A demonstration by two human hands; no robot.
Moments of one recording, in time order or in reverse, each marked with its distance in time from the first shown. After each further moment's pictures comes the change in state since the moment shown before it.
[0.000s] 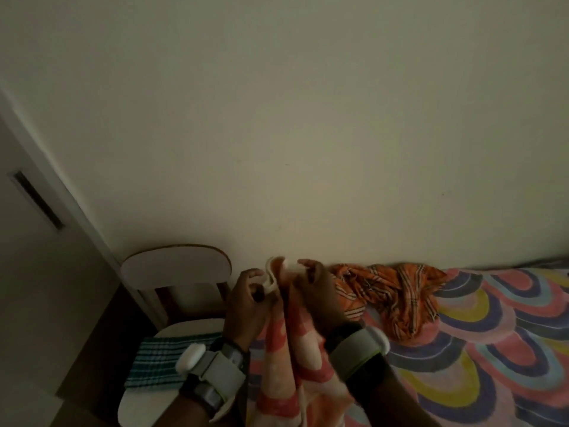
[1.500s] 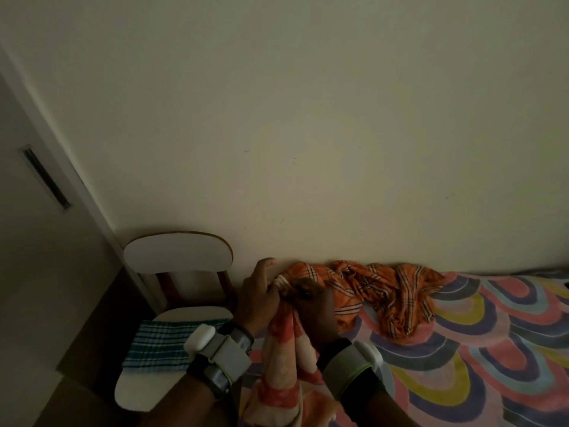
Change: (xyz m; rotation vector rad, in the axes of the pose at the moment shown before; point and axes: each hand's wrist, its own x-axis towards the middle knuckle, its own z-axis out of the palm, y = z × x) left_hand -0.004 -0.002 0.011 0.086 -0.084 0.055; right_hand -0.029 0.033 0.008 -0.053 -0.045 -0.147
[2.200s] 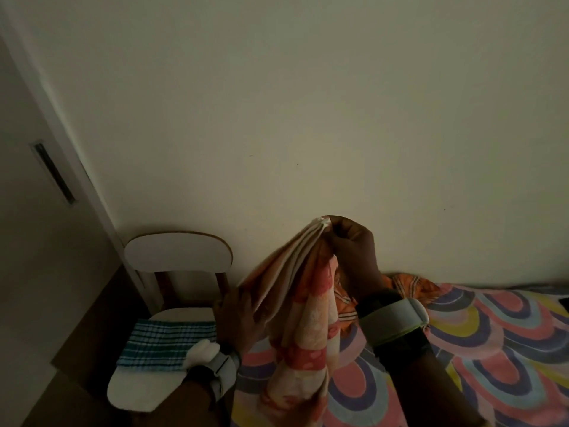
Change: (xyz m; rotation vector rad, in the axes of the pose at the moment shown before) left_hand -0.014 -0.083 0.005 0.667 0.057 0.079; right_hand 0.047 -0.103 -0.054 0.334 -0.004 -0.126
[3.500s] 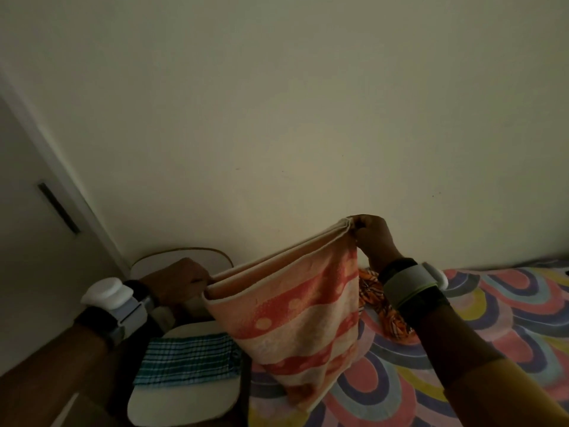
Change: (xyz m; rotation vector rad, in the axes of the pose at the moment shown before) left_hand 0.063 -0.040 -0.163 0.024 -0.474 0.449; right_hand 0.037 0.013 -0.091 -0.453 0.146 0.171
